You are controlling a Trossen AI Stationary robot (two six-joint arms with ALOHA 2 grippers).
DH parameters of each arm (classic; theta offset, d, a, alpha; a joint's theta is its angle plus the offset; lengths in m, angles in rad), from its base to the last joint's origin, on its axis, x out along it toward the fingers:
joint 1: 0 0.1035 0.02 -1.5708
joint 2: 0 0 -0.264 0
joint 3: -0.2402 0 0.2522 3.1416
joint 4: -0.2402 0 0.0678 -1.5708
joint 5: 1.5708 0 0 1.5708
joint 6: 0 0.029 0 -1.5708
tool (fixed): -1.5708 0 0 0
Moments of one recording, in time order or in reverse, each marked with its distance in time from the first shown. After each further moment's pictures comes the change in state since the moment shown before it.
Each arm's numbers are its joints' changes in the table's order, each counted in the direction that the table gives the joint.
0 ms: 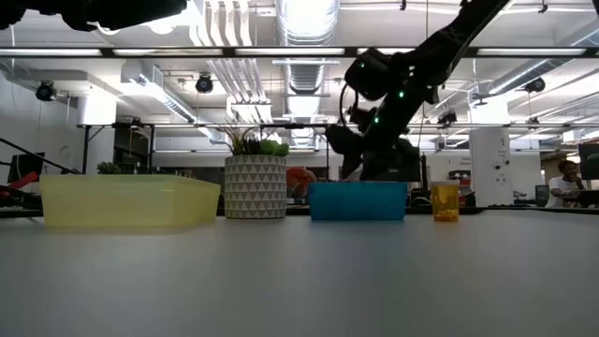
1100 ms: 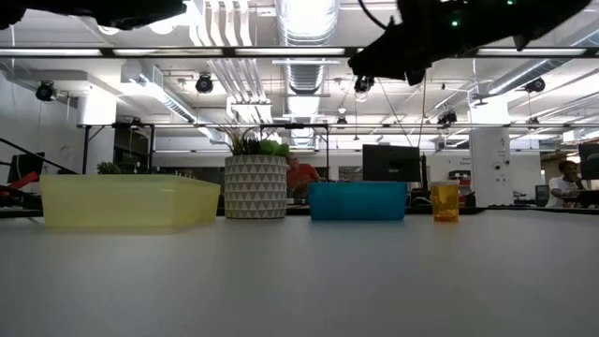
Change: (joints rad) left arm 0.000 0.000 0.000 0.005 0.000 -0.218; right arm 0.419 -0.499 0.370 0.489 0.077 -0.560
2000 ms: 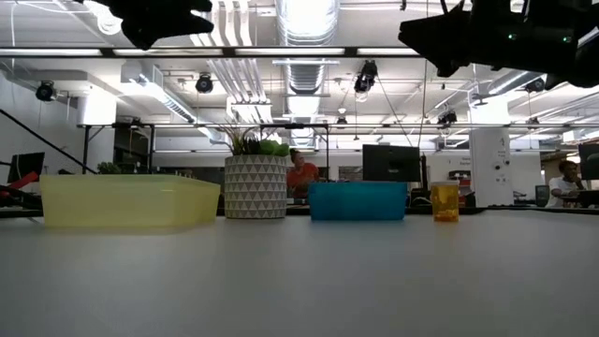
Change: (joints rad) left arm 0.000 0.293 -0.241 -0.272 -0.027 -0.610; right arm -0.138 -0.224 0.388 0.630 0.295 -0.127
